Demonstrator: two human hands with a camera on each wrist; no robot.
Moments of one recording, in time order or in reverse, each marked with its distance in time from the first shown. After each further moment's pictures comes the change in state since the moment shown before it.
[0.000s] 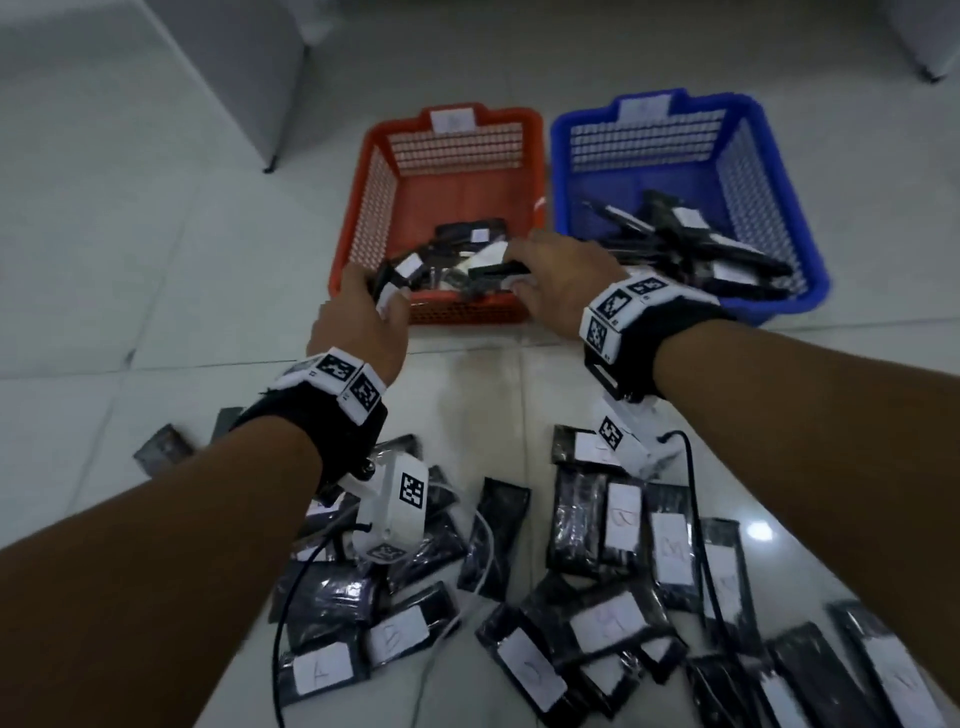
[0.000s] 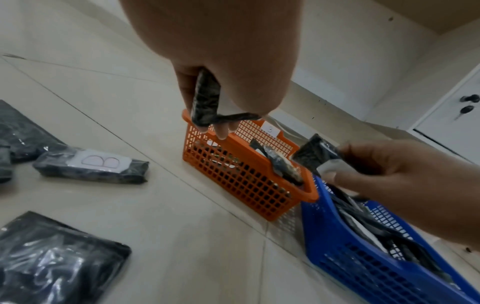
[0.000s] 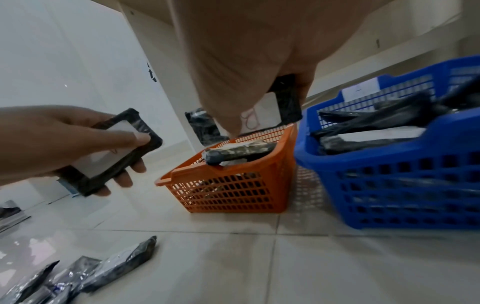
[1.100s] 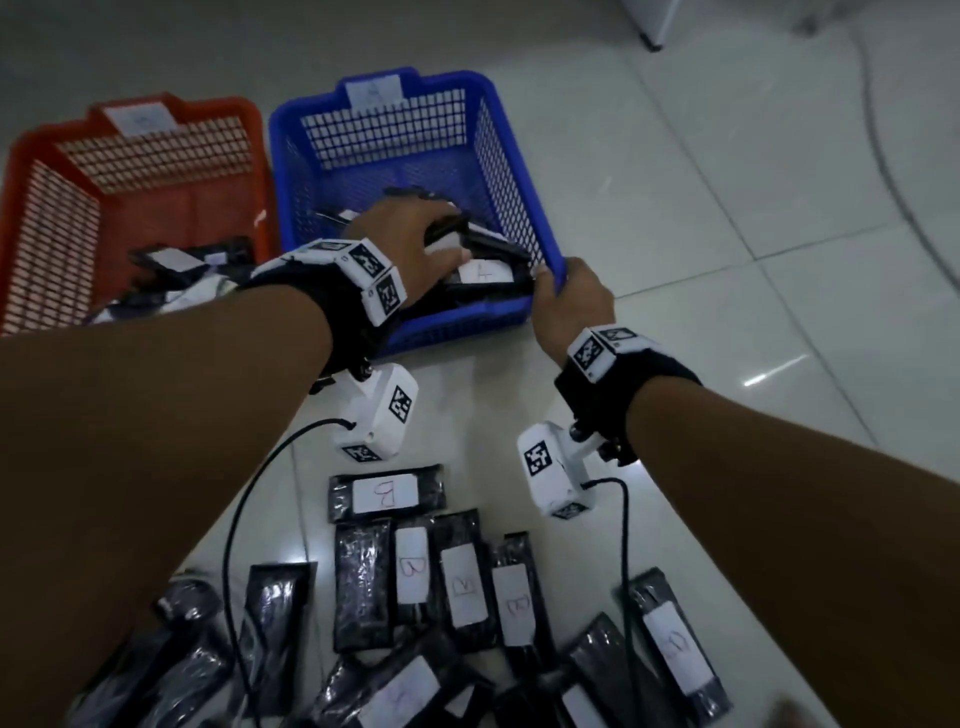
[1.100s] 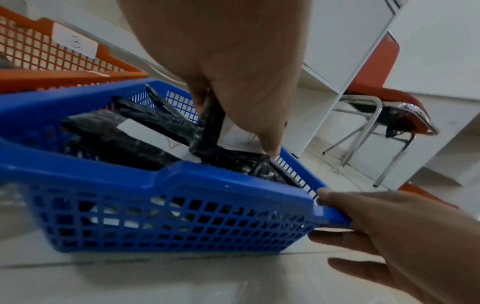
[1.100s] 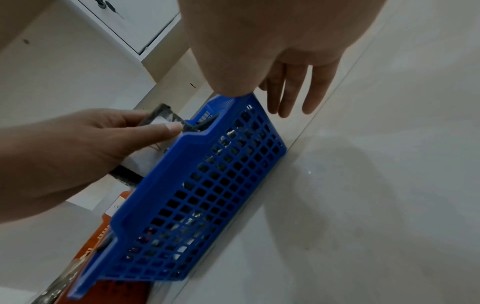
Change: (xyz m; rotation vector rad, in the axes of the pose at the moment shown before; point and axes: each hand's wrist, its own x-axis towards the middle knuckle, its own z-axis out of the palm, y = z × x) left_hand 0.044 0.227 0.178 0.125 -0.404 0.776; right_hand -0.103 0.210 0.003 0.480 0.413 0.946
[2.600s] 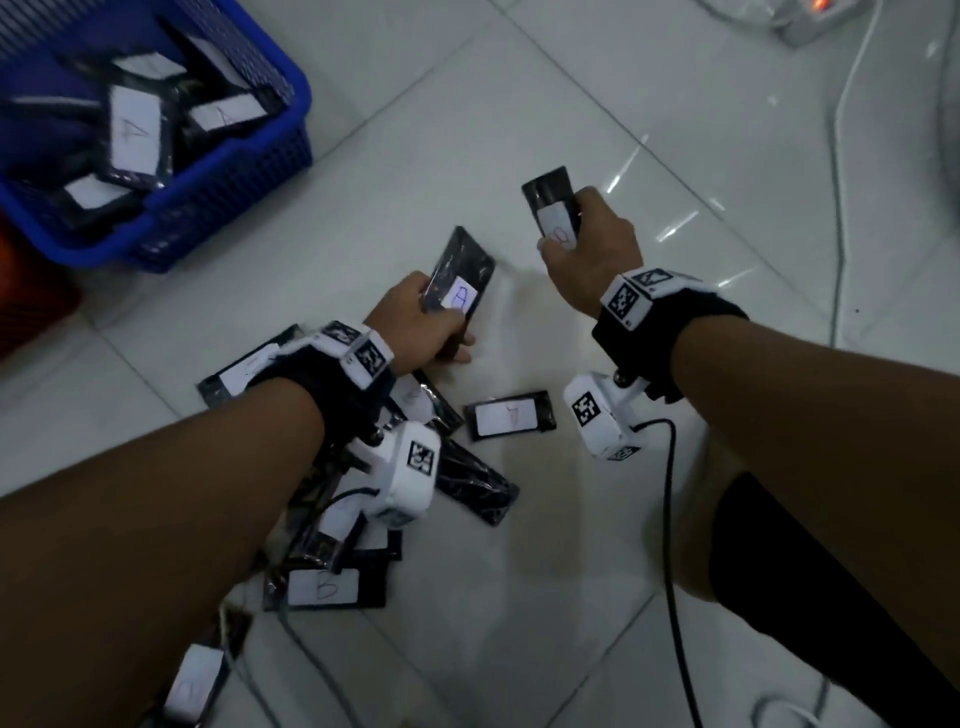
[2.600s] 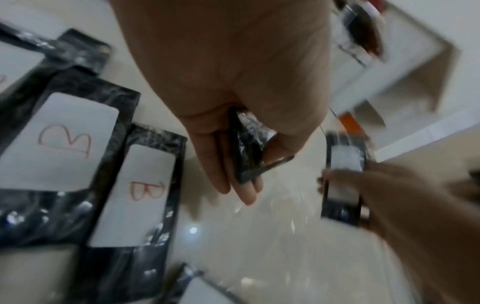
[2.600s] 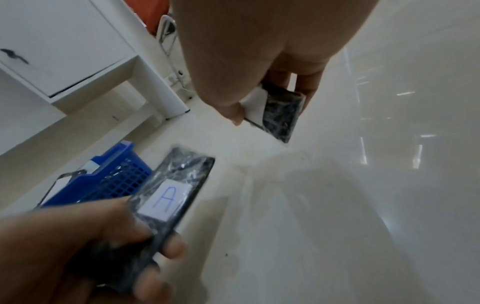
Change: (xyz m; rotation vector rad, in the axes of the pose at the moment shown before) left_hand -0.186 0.155 0.098 -0.772 -0.689 -0.290; right_hand -0.183 0.150 -0.125 -0.092 0.161 0.226
